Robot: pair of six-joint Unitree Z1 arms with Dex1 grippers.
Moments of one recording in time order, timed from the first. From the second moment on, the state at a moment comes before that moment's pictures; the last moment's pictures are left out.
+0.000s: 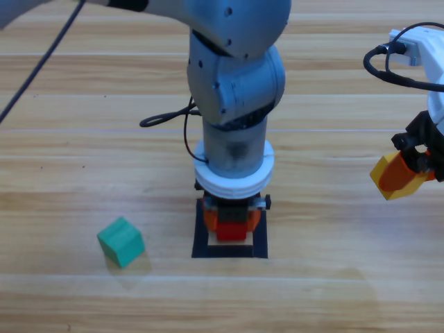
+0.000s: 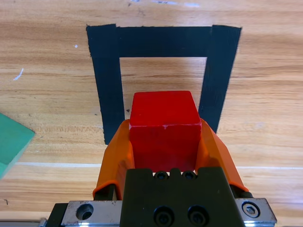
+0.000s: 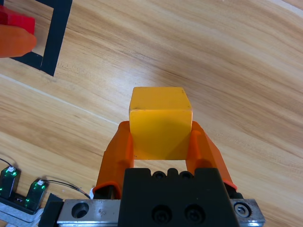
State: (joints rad) arm 0 -0.90 2.33 -1.91 1.12 0.05 -1.00; arm 1 0.72 1.76 -1.24 0.77 0.02 0.32
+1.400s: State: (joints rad) arm 0 -0.89 2.36 -1.91 1.10 0.04 -0.97; arm 1 0.72 1.76 -1.24 0.77 0.02 0.32
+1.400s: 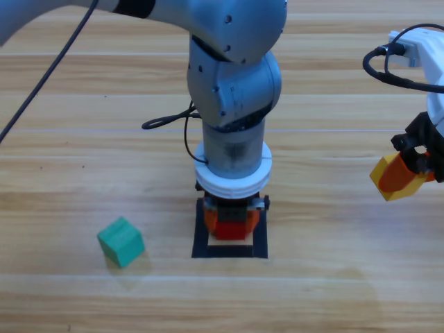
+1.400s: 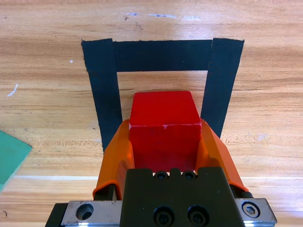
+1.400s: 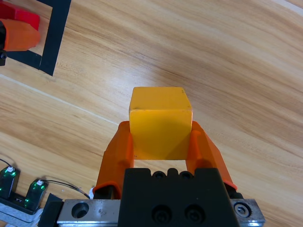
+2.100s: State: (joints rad) arm 0 -0.88 2.35 -1.90 1.10 0.04 -0.99; arm 1 0.72 1.76 -1.23 0.77 0.02 0.32
